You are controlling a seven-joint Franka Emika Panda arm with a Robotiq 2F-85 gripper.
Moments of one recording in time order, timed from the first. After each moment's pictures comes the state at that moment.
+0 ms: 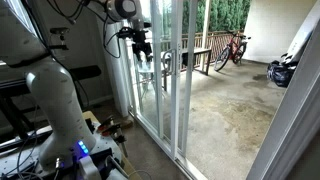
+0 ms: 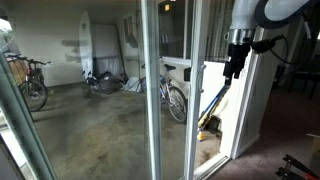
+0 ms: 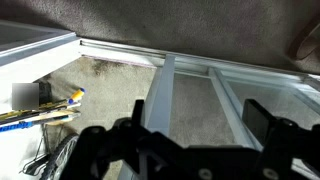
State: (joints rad) arm 0.02 -0.35 0.19 -2.39 -0.06 2.10 0.21
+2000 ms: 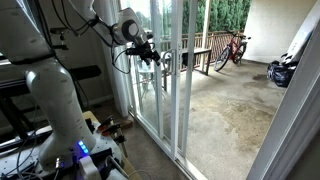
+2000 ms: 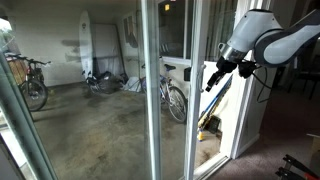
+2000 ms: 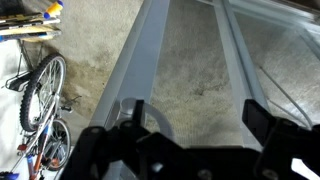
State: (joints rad) arm 0.01 -0.22 0.18 -2.55 -0.26 2.79 0.27
